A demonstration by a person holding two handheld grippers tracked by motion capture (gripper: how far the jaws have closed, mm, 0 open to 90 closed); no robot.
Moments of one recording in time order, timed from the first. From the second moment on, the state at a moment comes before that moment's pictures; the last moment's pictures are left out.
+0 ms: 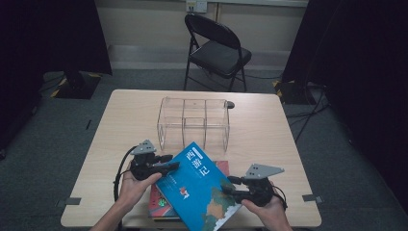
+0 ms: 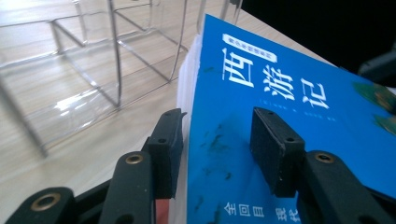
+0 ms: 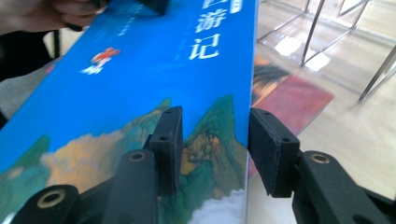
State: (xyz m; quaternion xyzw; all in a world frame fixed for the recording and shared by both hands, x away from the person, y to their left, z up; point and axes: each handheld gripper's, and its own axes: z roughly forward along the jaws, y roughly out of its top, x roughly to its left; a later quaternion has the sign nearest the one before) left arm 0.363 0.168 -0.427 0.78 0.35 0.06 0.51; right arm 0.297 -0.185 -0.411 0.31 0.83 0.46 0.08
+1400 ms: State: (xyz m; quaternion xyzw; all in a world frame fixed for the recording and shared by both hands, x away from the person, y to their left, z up) left arm 0.305 0.218 -0.432 0.80 0.36 0.05 0.48; right arm 0.353 -0.154 -0.411 0.28 0.84 0.46 0.03
